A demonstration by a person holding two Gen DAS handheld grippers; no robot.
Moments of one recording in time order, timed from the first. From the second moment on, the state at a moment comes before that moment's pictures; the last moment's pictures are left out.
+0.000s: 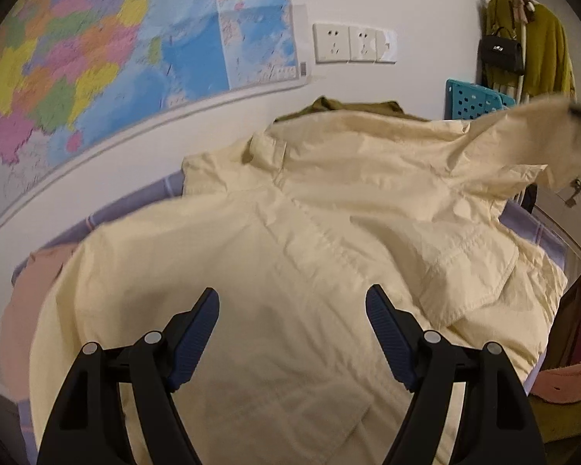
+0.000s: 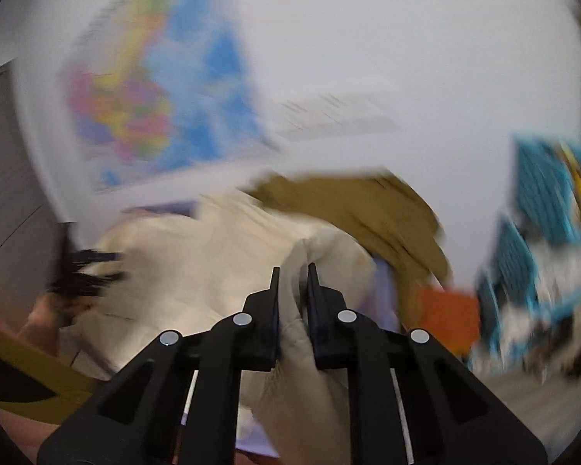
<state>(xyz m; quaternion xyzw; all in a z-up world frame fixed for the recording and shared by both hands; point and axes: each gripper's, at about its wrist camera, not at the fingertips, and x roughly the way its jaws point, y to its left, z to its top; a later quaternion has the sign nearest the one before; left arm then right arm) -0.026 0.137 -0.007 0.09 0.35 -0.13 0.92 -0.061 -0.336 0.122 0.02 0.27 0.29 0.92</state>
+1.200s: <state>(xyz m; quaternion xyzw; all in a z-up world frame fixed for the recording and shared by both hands) 0.008 0.177 -0.065 0.02 0.44 -0.17 0.88 0.099 -0.154 0.038 0.02 0.37 0.30 0.88</state>
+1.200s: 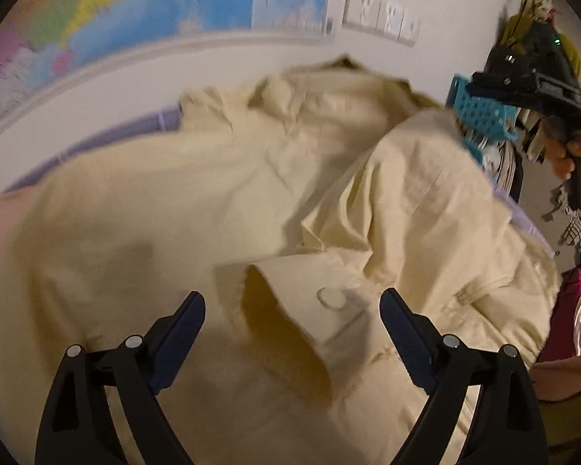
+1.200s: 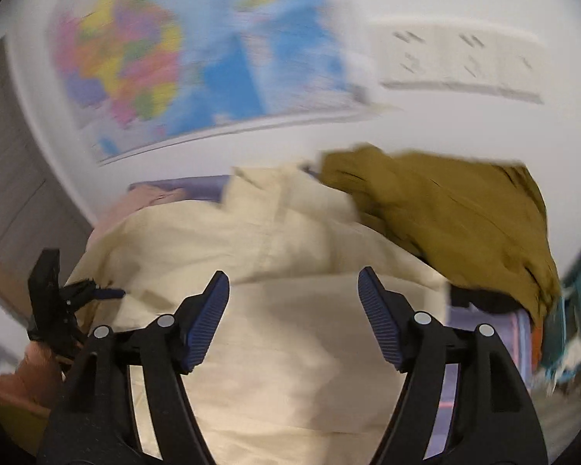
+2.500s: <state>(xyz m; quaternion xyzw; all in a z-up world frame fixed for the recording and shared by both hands) 0.064 0.213 -0.082 0.01 0.47 -0.06 0.88 0.128 -0.122 0.015 -0.08 0.35 0.33 0.88</state>
